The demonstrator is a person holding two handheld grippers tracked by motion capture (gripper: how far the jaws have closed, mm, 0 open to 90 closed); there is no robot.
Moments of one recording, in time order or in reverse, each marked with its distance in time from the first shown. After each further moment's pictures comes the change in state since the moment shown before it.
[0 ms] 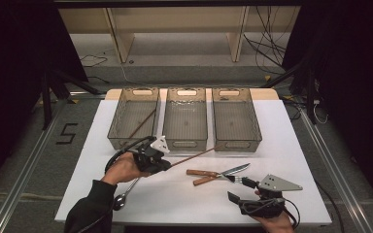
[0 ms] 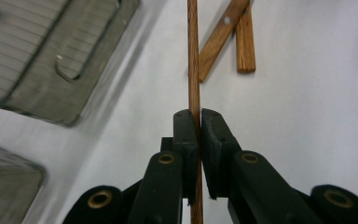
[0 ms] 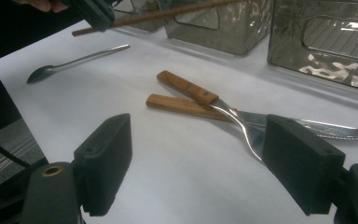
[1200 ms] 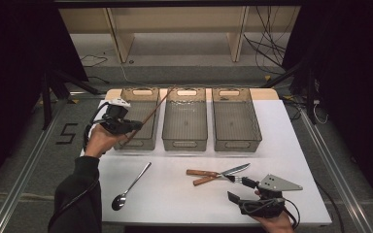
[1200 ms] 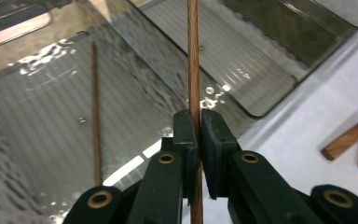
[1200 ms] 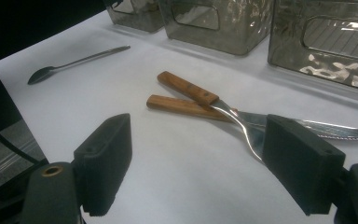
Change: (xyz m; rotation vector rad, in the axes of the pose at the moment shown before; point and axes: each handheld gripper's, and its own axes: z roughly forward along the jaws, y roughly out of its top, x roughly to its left) left arm 0.112 -0.031 -0.060 -0.201 0.237 -0.450; right arm 0.000 0.000 0.000 -0.002 0.002 0.005
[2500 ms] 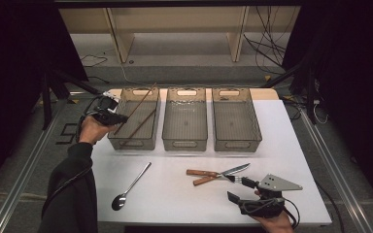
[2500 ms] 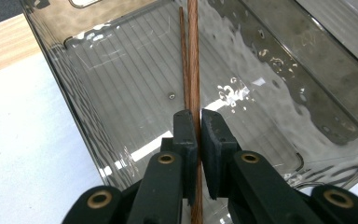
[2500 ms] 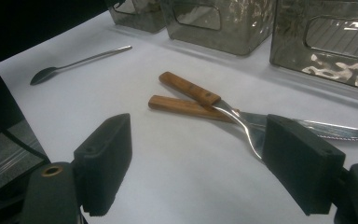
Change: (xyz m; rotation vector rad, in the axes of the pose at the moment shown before) left arm 0.060 -0.004 0.020 0.096 0.150 -0.059; right arm 0.000 0.000 0.000 -0.001 0.008 0.003
